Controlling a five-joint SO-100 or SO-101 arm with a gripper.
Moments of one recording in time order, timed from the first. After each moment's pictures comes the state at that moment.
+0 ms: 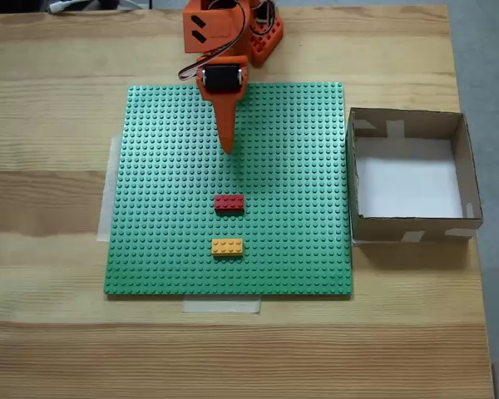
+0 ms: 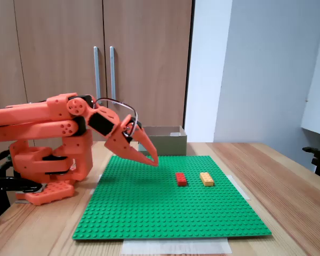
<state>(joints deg) -1.0 186.5 181.9 45.0 -2.8</state>
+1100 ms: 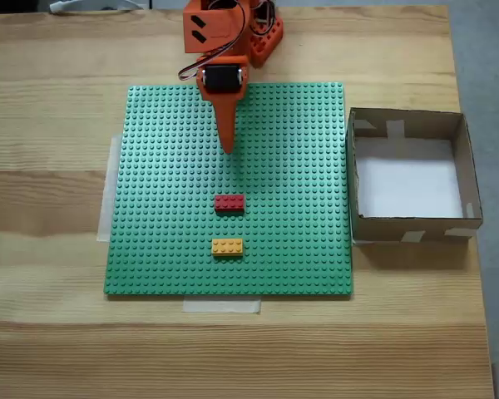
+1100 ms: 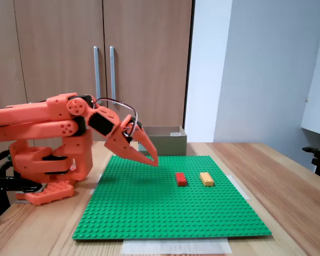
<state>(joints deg) -1.0 186.5 181.9 45.0 -2.8</state>
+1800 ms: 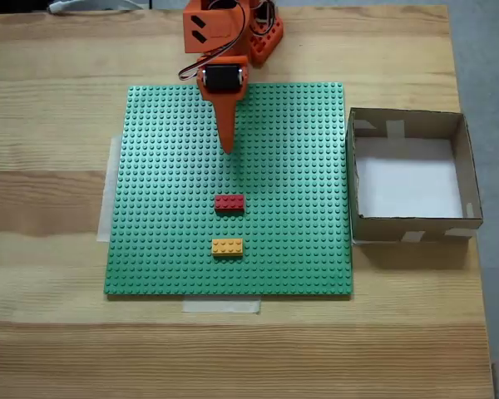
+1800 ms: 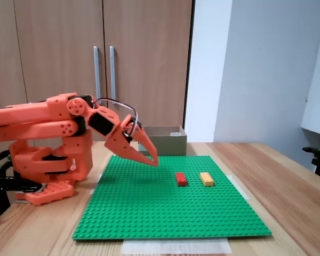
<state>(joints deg) -1.0 186.5 181.9 45.0 -3.4</state>
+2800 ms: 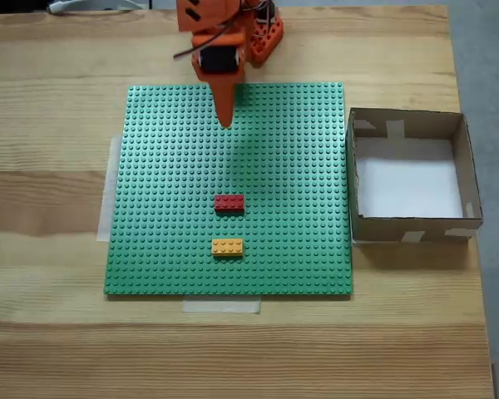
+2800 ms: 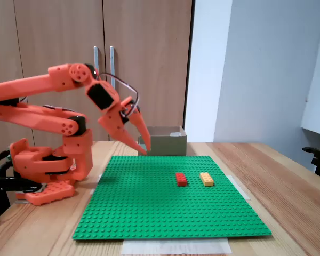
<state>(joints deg) -1.7 166.8 153.1 64.6 -1.3</state>
